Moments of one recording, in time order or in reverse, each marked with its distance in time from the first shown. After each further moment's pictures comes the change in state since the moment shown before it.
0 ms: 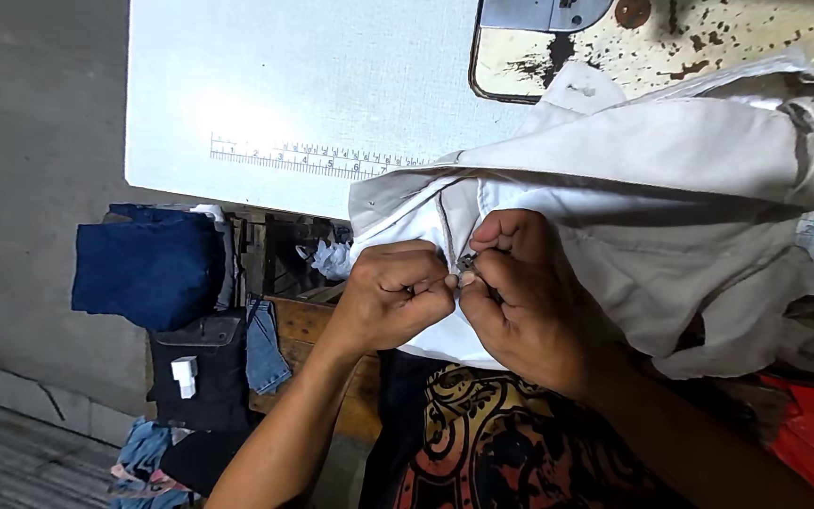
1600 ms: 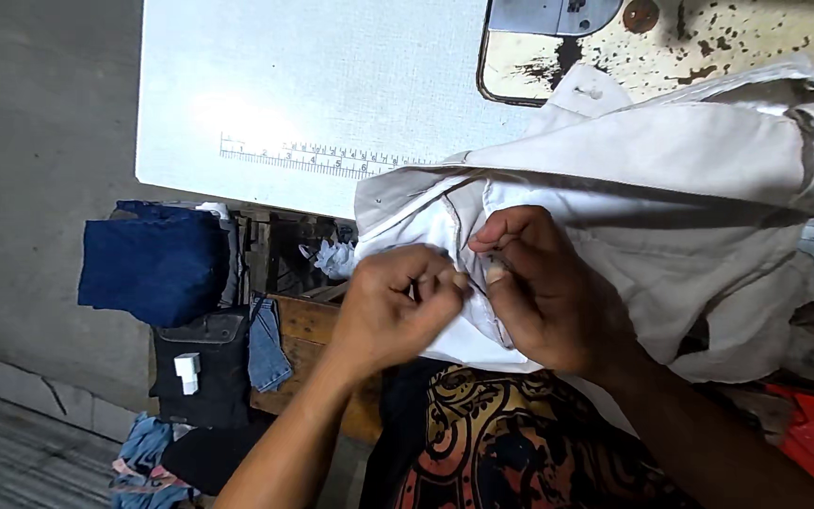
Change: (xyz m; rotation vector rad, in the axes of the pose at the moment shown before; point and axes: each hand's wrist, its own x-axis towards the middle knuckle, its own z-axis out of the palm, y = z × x) left_hand -0.008 0.019 0.006 0.119 0.079 -0.230; right_hand 0.009 0.015 -0.015 0.174 -0.058 -0.106
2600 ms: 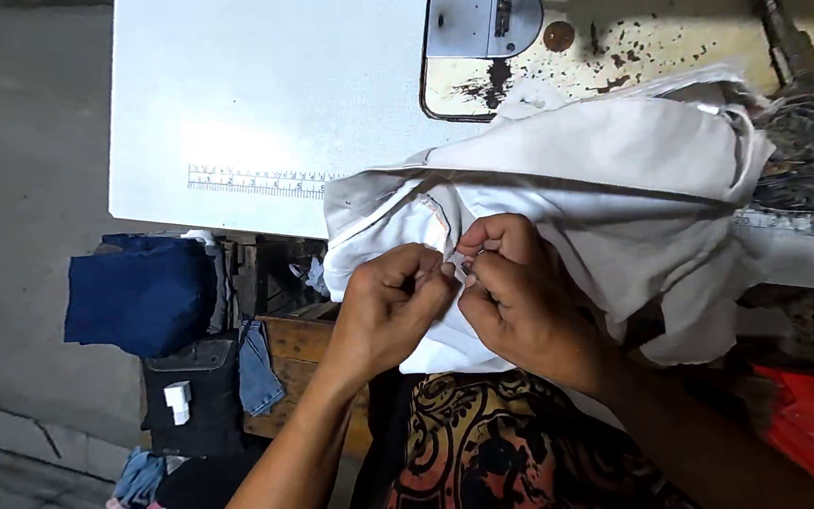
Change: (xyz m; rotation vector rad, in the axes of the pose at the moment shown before) left_hand 0.016 0.020 0.023 -0.018 -0.017 -0.099; right_hand -0.012 -0.006 -0.016 -0.236 0.000 0.074
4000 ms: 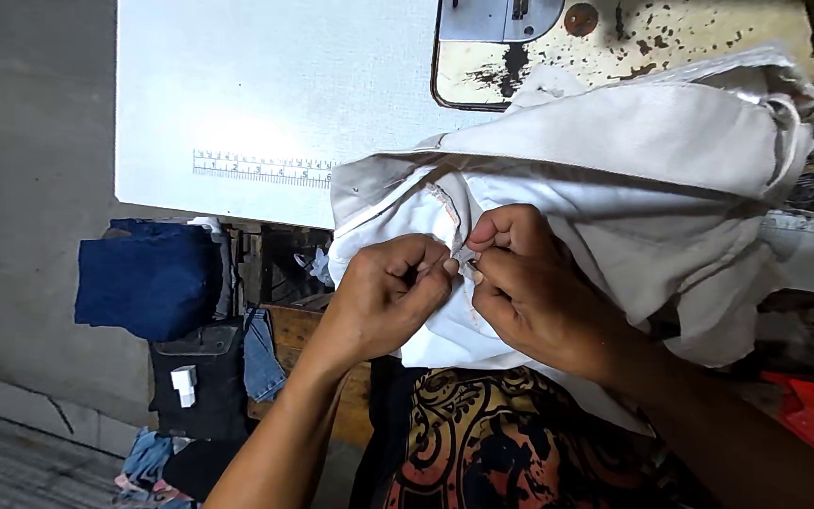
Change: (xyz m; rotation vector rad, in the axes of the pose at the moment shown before) left_hand 0.007 -0.002 -0.014 0.016 -0.117 0.018; right_hand 0.006 0.004 -0.012 -0.063 -0.135 -0.050
